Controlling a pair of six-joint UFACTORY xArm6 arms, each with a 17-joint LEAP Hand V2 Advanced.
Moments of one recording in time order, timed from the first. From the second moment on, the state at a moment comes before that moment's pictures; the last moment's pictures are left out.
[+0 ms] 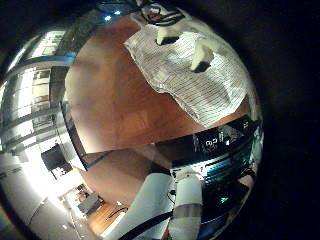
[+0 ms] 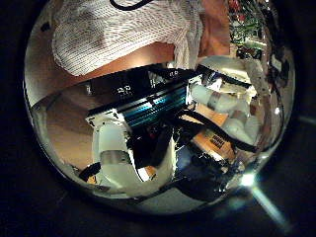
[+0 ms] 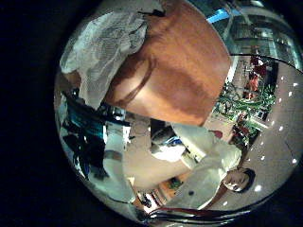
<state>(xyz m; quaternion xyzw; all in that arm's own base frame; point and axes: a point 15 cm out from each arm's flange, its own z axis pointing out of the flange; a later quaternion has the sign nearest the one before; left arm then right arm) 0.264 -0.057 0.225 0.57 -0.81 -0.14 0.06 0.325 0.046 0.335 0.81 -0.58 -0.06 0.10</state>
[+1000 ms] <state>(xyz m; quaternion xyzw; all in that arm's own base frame) 0.307 -0.049 0.164 0.59 -0.79 -0.16 -0.01 0.323 0.049 0.327 0.80 -0.59 -0.07 0.10</state>
